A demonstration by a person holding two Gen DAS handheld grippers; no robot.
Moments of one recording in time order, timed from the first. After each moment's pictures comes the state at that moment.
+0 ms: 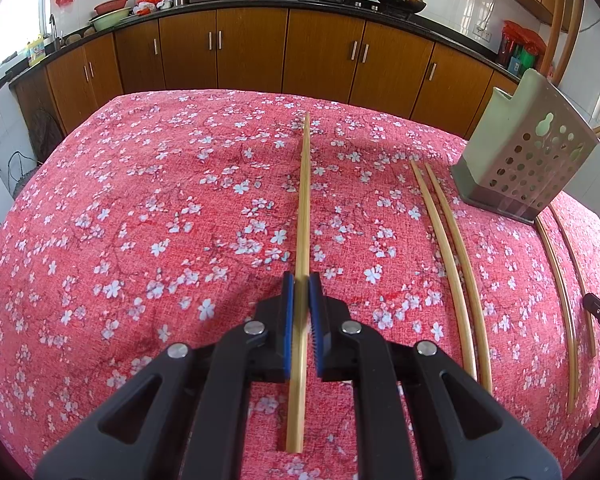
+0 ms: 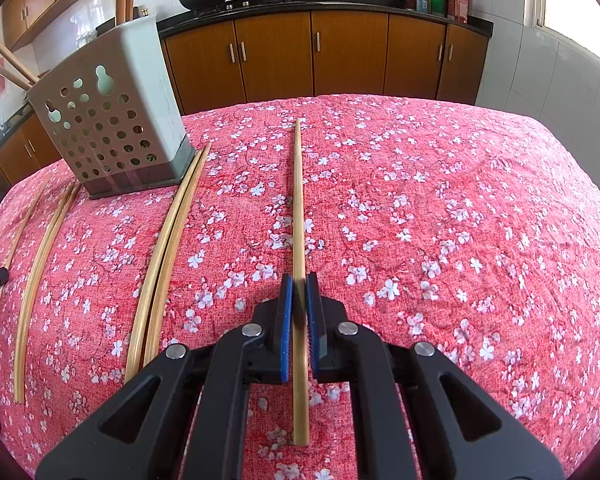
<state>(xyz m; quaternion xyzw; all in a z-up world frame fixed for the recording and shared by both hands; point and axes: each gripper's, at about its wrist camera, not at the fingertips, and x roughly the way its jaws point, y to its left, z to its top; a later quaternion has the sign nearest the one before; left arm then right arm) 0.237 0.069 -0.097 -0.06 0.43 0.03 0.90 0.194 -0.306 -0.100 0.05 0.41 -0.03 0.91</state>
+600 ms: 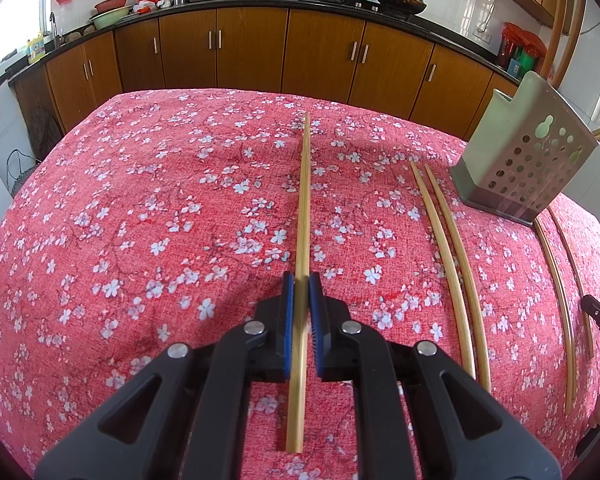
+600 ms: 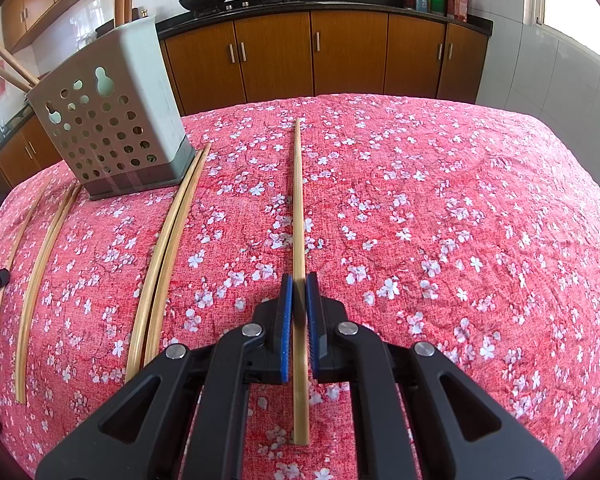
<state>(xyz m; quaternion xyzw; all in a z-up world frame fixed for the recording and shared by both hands) 0.237 0.070 -0.097 -0.06 0.43 0.03 0.90 0.194 -0.306 -0.100 0.05 0.42 -0.03 0.91</state>
